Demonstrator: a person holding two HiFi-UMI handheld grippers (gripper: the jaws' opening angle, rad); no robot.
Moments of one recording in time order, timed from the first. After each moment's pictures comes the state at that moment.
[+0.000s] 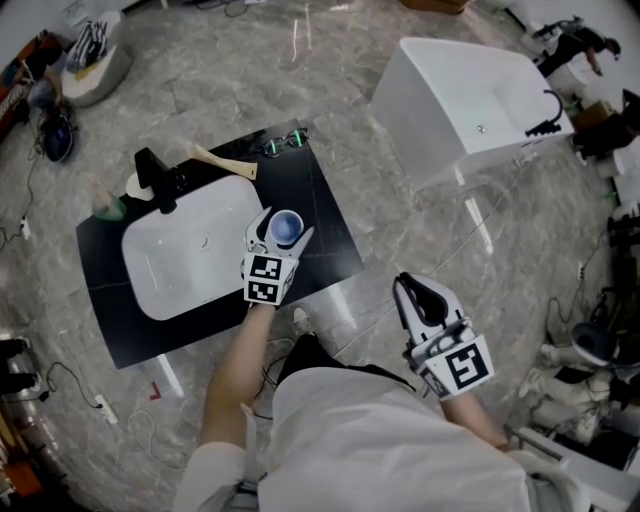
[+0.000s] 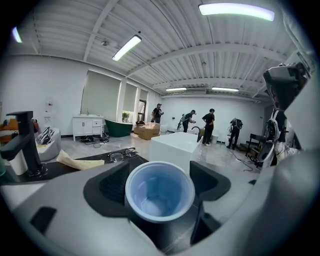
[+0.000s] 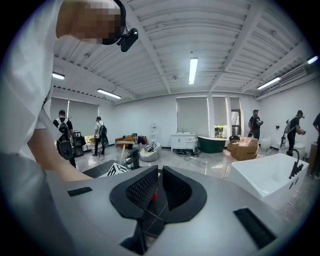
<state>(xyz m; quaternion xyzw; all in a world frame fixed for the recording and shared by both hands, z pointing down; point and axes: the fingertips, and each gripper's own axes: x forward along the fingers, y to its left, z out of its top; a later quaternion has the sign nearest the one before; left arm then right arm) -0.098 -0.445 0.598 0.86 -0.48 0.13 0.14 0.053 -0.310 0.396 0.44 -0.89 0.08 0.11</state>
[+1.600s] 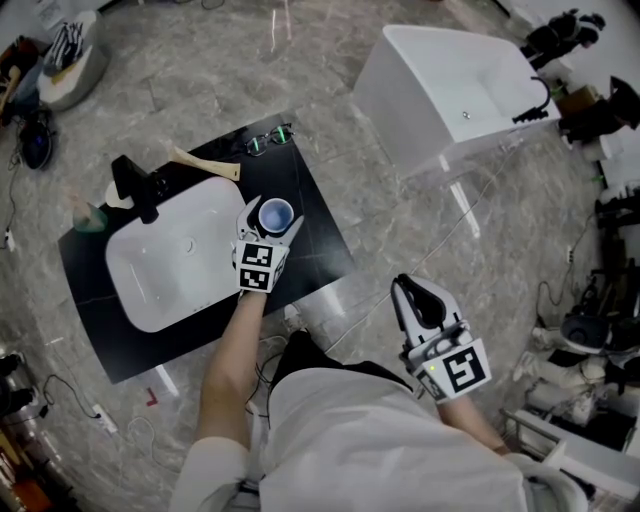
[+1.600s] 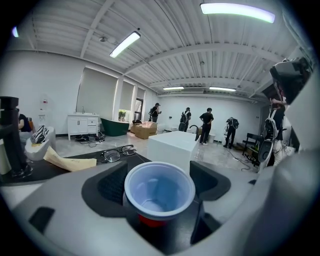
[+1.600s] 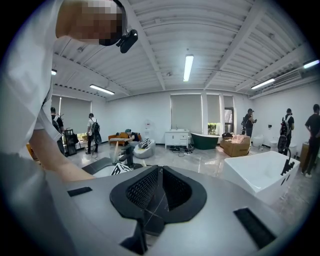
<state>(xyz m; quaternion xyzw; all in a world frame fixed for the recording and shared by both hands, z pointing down) -0.091 -0.481 0.627 0.87 -0.46 0.13 0.14 0.059 -0.317 0.407 0.47 -0.87 0.09 0.13</state>
